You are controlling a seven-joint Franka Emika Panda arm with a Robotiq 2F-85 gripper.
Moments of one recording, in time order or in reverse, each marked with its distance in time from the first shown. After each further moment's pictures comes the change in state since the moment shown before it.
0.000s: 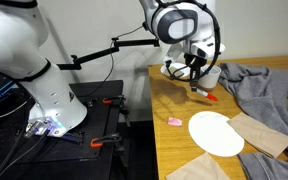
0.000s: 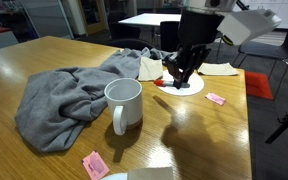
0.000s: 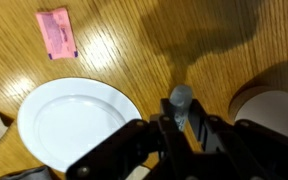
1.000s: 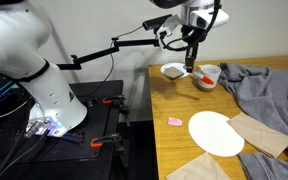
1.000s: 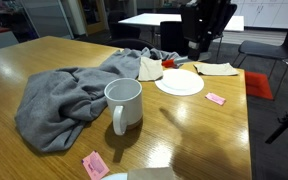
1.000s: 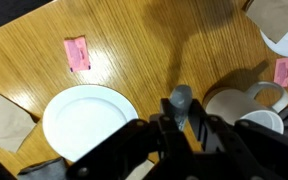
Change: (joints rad) arm -0.084 -0.245 0.098 -0.027 0.134 -0.270 -0.089
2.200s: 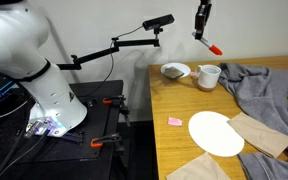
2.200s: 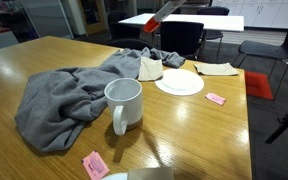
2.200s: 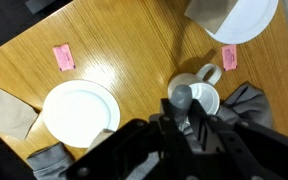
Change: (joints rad) arm 0.065 -0.027 0.008 0.289 0.007 -0.357 0.182
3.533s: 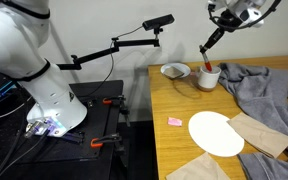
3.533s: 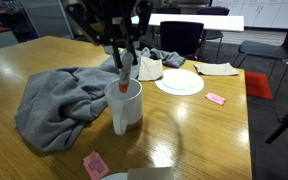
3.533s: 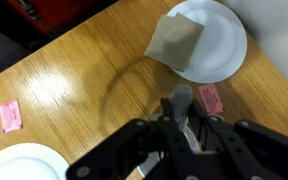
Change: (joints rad) arm -0.020 0.621 -0.006 0.693 0.255 -0.462 -0.001
